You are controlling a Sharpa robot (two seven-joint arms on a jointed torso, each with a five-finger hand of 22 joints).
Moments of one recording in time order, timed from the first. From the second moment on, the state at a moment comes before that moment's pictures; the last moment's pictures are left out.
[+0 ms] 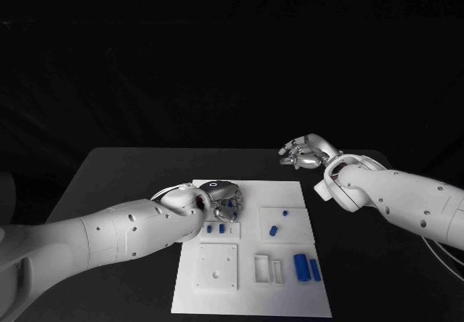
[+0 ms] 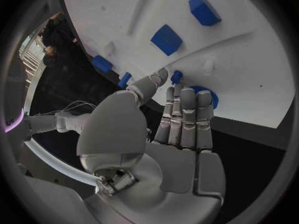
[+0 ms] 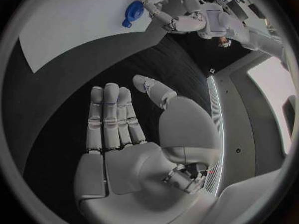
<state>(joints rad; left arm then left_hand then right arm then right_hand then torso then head) 1.21 -0.48 -0.19 1.19 -1.43 -0.25 -0.04 1.21 -0.23 0.63 -0.24 0.06 0.89 0.13 0.35 0.51 1.10 0.09 0.25 0.24 1.04 -0.02 1.30 0.52 0.08 0.84 -0.11 1.05 1.23 1.25 -0.71 -0.05 1.20 -0.86 -0.43 0.11 1.06 -0.17 0.63 -0.28 0.44 0.89 0.16 0.27 0.53 0.94 0.05 0.98 0.71 1.12 -0.04 0.86 0.94 0.25 0.88 0.11 0.77 1.31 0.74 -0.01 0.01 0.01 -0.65</state>
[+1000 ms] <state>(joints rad) 1.20 -0.48 -0.18 1.15 -1.43 -0.24 -0.02 1.21 -0.18 0.63 -0.22 0.06 0.93 0.13 0.34 0.51 1.13 0.08 0.22 0.24 1.05 -0.03 1.33 0.52 0.08 0.86 -0.11 1.06 1.25 1.25 -0.70 -0.05 1.20 -0.86 -0.43 0.11 1.06 -0.17 0.62 -0.28 0.44 0.89 0.16 0.27 0.53 0.94 0.05 0.98 0.71 1.12 -0.04 0.86 0.94 0.25 0.88 0.11 0.77 1.31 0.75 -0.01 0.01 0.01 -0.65</state>
